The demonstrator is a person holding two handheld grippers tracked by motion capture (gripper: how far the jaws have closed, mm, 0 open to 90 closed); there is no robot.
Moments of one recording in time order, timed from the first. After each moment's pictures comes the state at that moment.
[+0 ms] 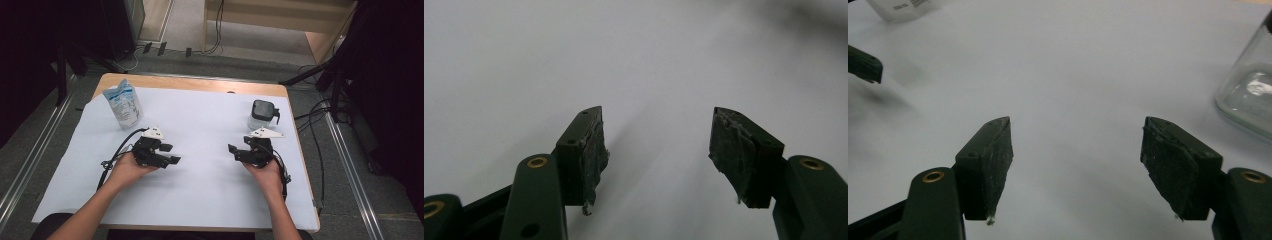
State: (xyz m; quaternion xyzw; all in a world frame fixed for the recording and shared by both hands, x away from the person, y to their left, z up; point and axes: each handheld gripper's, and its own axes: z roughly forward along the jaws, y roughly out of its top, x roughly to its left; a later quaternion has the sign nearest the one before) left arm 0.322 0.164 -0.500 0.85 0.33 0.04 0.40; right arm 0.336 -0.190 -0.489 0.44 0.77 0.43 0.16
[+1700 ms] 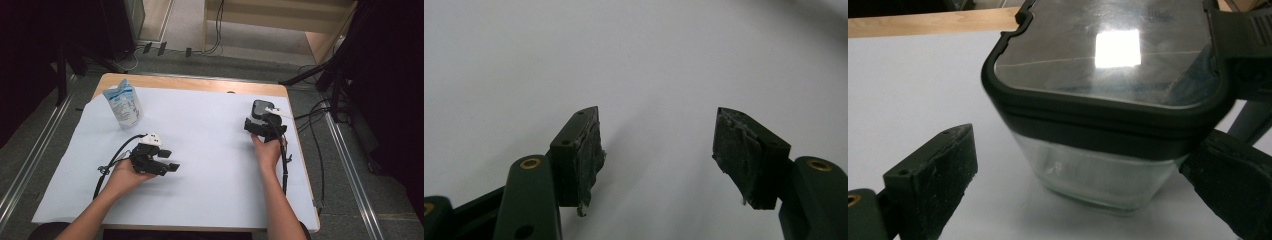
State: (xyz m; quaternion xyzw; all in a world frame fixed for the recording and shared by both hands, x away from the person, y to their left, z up) left arm 0.301 0.166 -0.500 0.86 0.33 0.03 0.40; right arm 0.423 -0.216 -0.502 0.61 0.64 0.37 0.27
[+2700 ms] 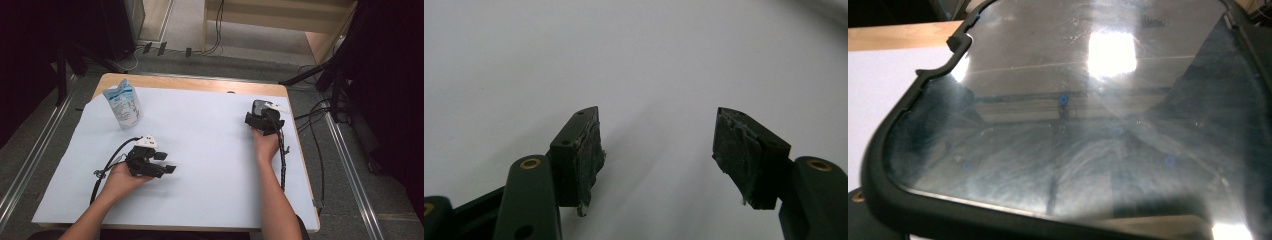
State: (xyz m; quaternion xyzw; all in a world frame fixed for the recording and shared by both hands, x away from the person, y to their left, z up) left arm 0.295 0.174 -0.505 0.85 0.36 0.03 0.40; right arm 0.454 -0.219 -0.516 0.61 0.64 0.38 0.28
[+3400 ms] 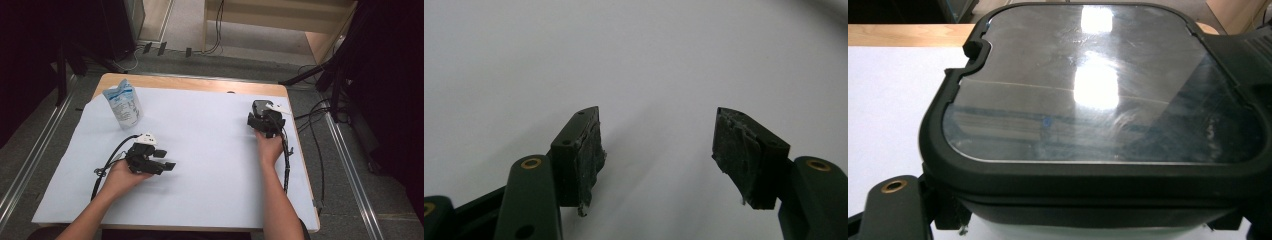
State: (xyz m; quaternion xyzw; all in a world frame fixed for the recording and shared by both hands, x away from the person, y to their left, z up) left arm 0.303 0.177 -0.505 0.84 0.36 0.03 0.40; right arm 0.442 -0.222 -0.507 0.59 0.65 0.38 0.30
